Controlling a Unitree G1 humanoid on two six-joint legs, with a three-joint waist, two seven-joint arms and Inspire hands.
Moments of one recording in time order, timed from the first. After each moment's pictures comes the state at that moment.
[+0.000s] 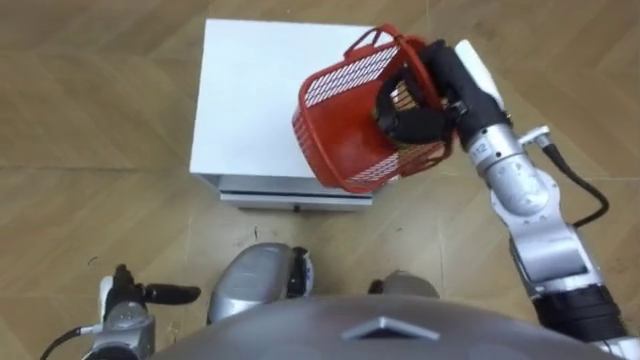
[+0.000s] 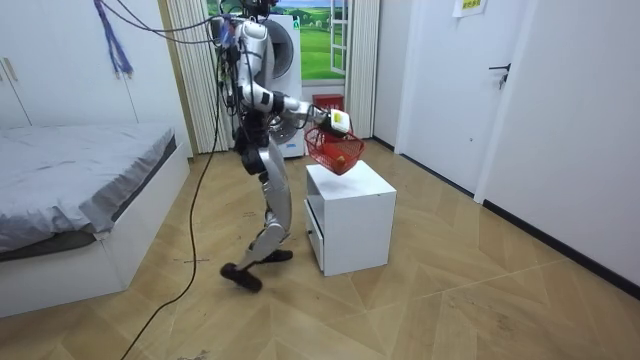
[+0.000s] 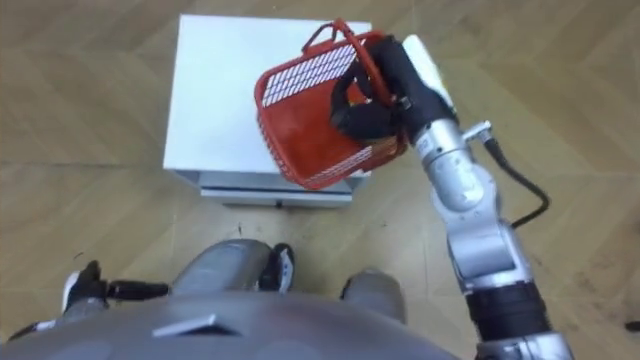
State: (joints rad) left arm 0.12 0.28 -0.03 1.15 -0.08 -0.02 0.27; right arm 0.15 -0.31 0.22 -0.04 -0.27 0.05 0.11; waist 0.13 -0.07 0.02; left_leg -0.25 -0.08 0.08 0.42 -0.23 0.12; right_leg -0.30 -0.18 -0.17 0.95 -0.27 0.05
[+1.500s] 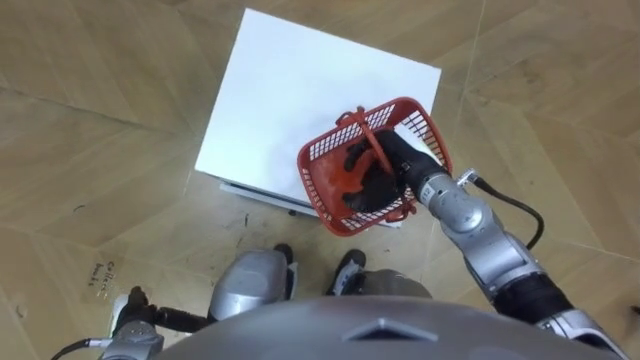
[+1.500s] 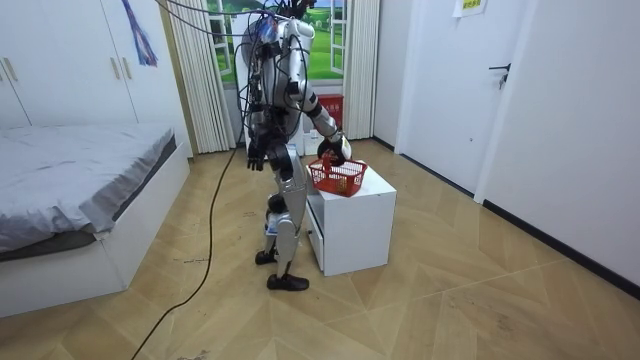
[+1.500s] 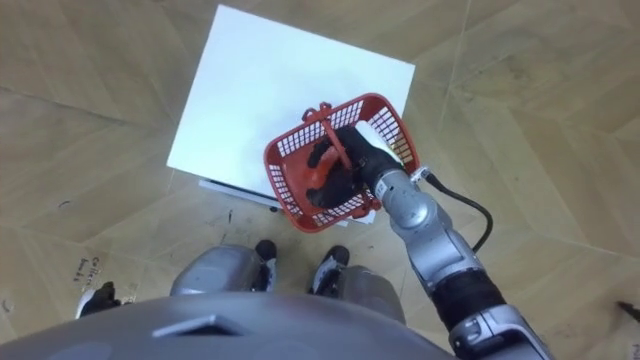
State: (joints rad) left arm 0.19 0.27 -0.08 1.13 0.02 0.09 0.25; right arm 0.05 -0.26 0.39 0.38 -0.26 0.06 0.11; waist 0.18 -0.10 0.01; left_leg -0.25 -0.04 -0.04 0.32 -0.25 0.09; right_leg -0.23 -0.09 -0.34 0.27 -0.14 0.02
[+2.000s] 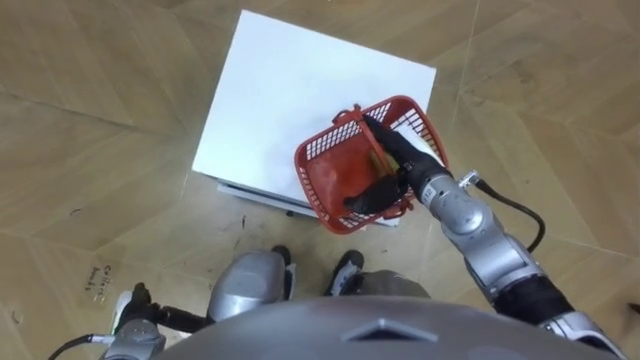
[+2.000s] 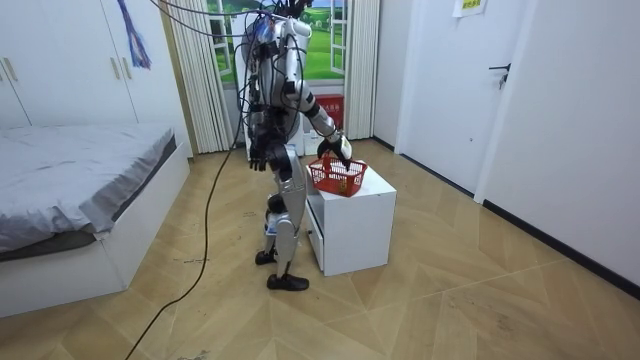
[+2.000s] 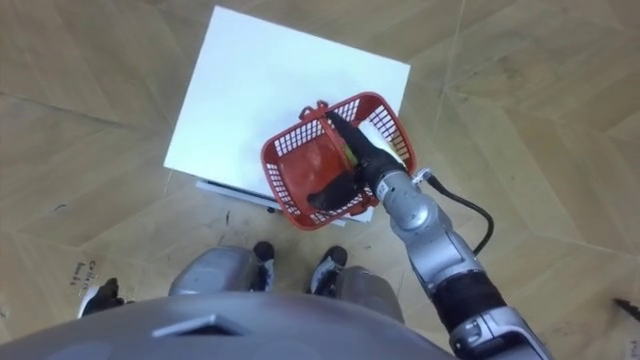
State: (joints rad) left arm 0.19 0.26 -0.08 1.12 0.07 0.09 0.24; right arm 0.06 -0.26 0.39 0.37 -0.25 0.06 0.09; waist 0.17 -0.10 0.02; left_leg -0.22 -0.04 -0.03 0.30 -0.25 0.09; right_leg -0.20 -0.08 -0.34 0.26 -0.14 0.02
